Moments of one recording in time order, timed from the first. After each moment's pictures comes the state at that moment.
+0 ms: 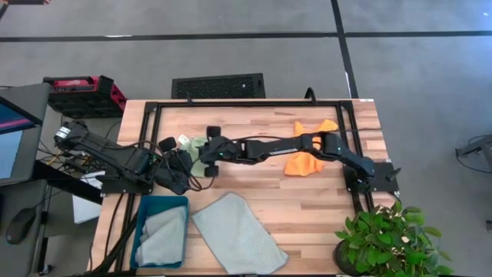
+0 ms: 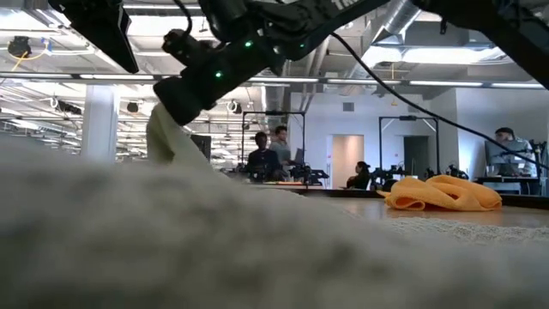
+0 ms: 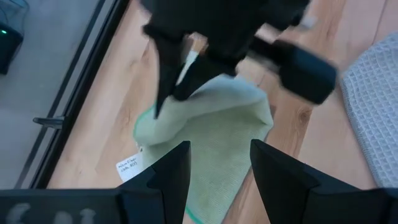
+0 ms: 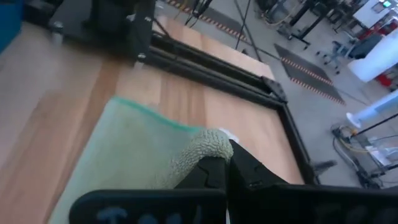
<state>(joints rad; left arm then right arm) -0.39 1.13 1.02 -1.15 -0.62 -0.59 -0.03 2.33 1.85 0.04 0.26 -0.48</state>
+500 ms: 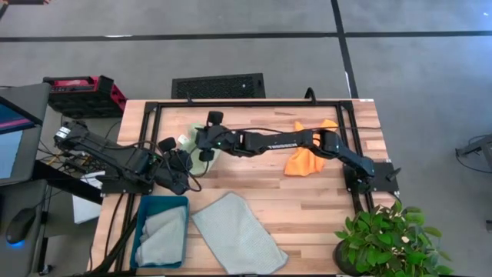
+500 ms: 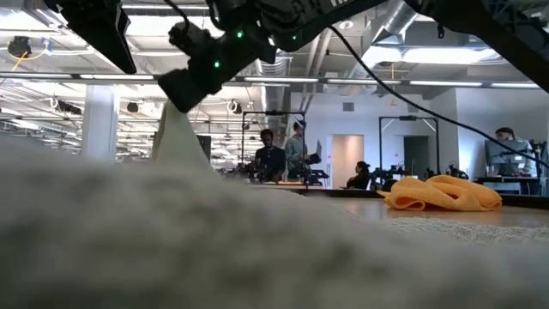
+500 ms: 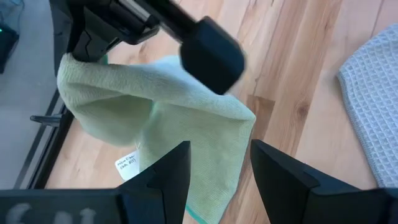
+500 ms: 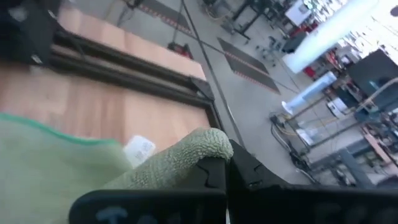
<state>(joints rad) -0.39 1.13 1.02 -1.16 -0.61 -0.59 -0.06 2.35 1.97 0.03 0.46 -0.56</state>
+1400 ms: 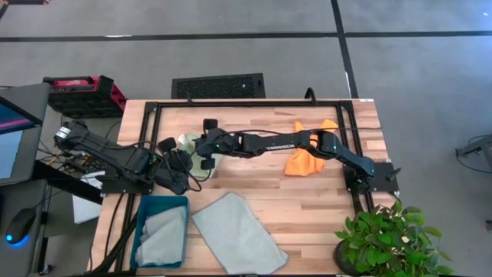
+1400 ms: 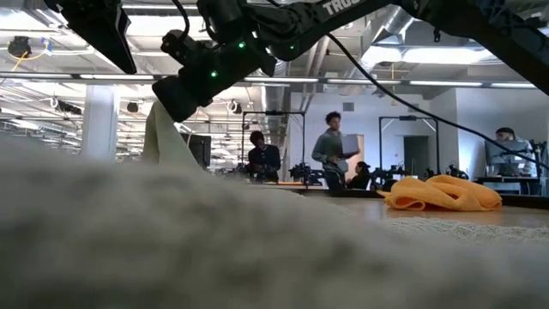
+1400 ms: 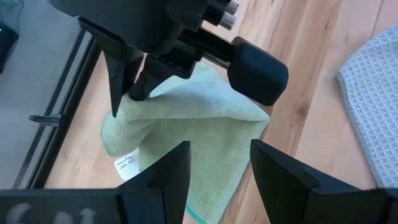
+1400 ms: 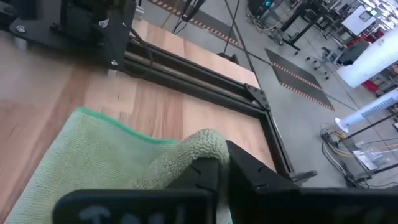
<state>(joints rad) -0.39 1.13 1.02 -1.16 -0.60 -0.59 -0.07 2.38 1.97 0.01 0.24 -0.52</state>
